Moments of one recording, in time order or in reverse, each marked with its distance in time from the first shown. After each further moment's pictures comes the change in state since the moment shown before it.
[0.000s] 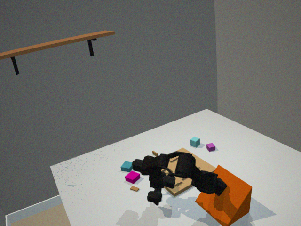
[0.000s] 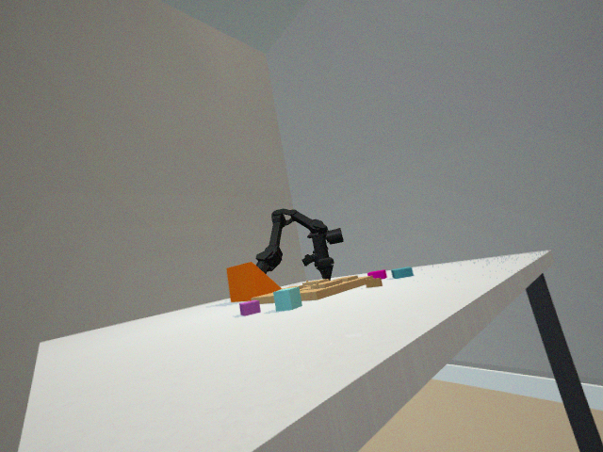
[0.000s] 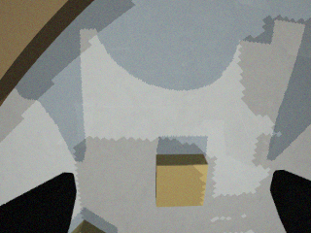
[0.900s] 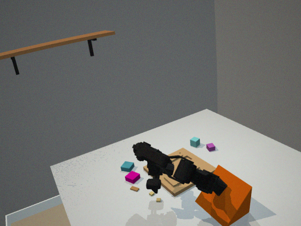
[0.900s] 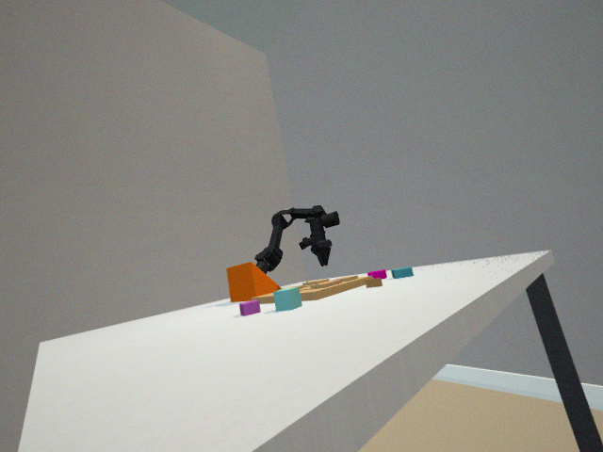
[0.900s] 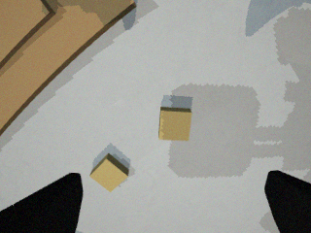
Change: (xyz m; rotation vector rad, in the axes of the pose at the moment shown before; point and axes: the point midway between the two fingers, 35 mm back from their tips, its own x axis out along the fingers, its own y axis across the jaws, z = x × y) arm -0.070 0.004 -0.001 -0.054 -0.002 0.009
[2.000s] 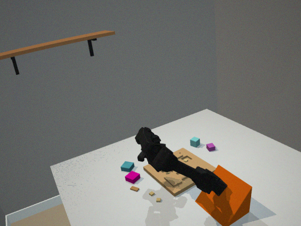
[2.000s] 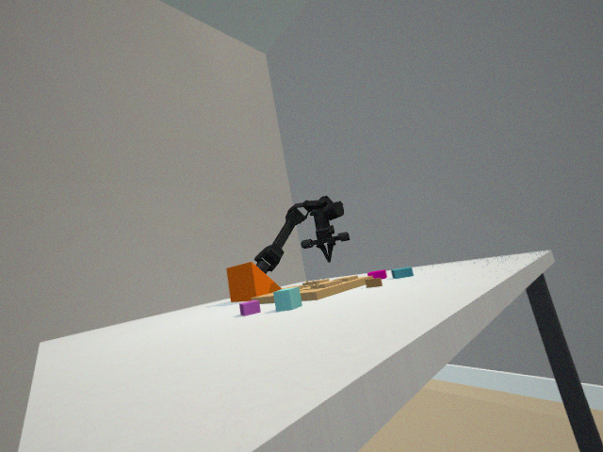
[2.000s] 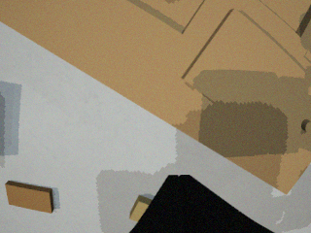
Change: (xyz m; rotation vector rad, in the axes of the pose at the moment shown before) arm -0.010 0.108 -0.003 -1.244 -0.039 0.019
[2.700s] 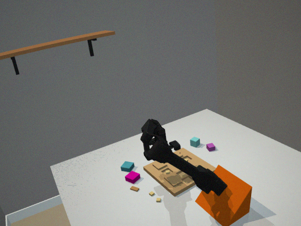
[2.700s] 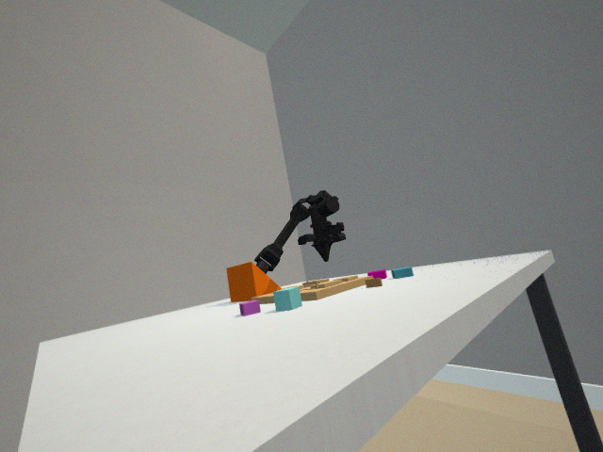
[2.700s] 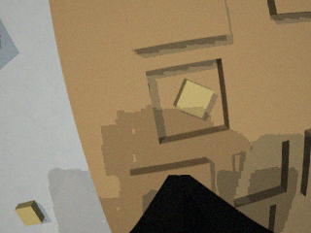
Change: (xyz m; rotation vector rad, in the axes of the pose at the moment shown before) arm 0.000 -0.001 0.071 -0.823 -0.006 -0.003
